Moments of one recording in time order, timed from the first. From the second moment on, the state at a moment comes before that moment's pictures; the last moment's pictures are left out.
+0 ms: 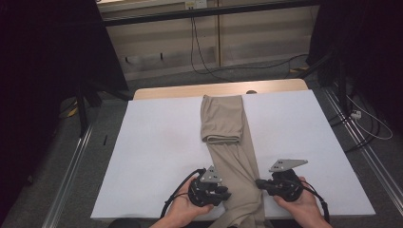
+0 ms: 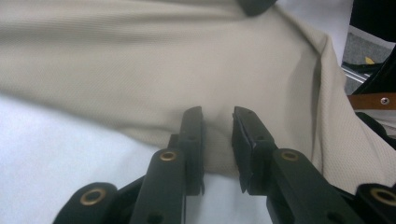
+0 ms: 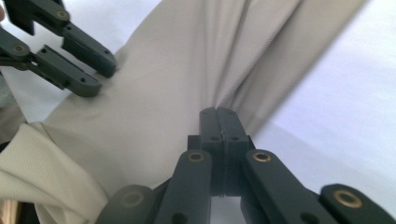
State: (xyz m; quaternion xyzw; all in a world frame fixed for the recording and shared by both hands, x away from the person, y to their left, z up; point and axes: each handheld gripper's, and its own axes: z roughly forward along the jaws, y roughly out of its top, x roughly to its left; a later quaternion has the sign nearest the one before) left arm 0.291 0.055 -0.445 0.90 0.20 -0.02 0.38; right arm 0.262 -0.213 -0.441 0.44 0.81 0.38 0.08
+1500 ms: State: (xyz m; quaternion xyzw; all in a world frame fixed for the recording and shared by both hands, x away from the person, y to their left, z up) left arm 0.318 0.067 -0.438 0.89 0.24 -0.02 0.39; right arm 0.382 -0.213 -0.449 0.47 0.79 0.36 0.15
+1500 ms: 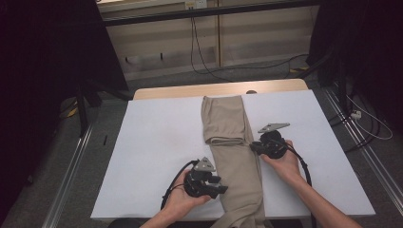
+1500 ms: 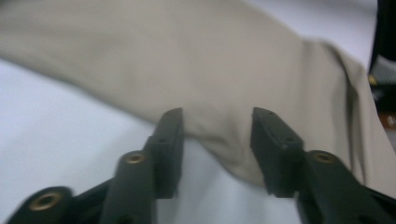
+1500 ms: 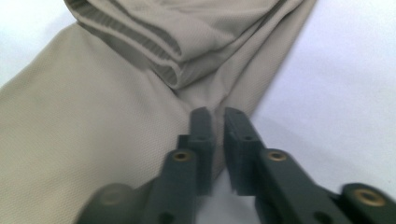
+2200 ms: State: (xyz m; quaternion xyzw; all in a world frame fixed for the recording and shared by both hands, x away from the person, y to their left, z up) left arm 0.451 0.061 -0.442 0.86 0.33 0.10 0.39; right arm 0.420 -0.185 -0.441 0.39 0.82 0.39 0.15
